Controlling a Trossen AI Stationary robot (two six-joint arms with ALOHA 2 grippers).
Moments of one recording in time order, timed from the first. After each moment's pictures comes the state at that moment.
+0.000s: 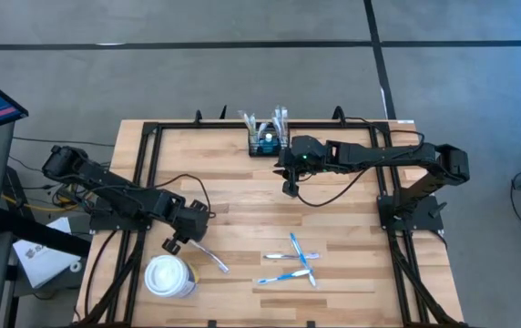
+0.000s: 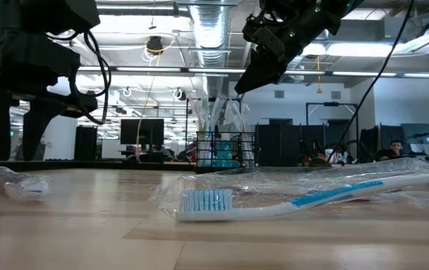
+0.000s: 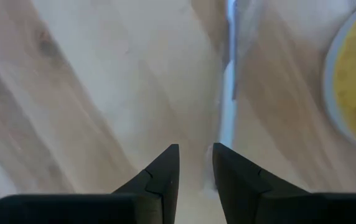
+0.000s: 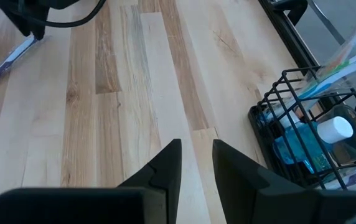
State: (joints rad) left arm -0.30 1.28 0.61 -0.62 0.05 0.22; right arm -0.18 1.52 1.08 -0.25 0.05 -0.05
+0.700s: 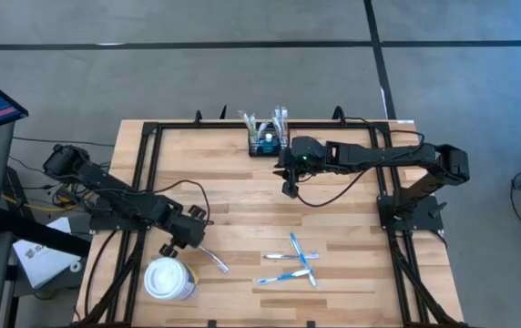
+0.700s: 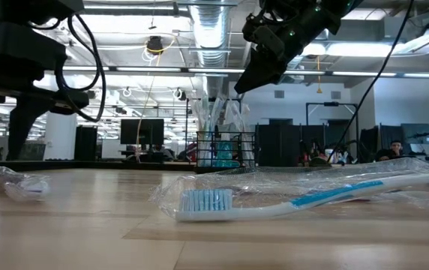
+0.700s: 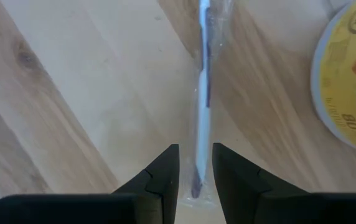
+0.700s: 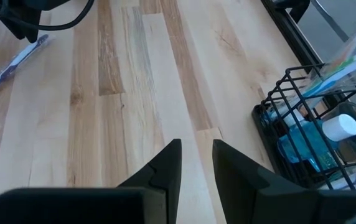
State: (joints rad) left arm -0.40 1.28 0.61 -0.61 0.01 0.15; right arm -0.18 1.52 1.08 -0.25 0.05 -0.03
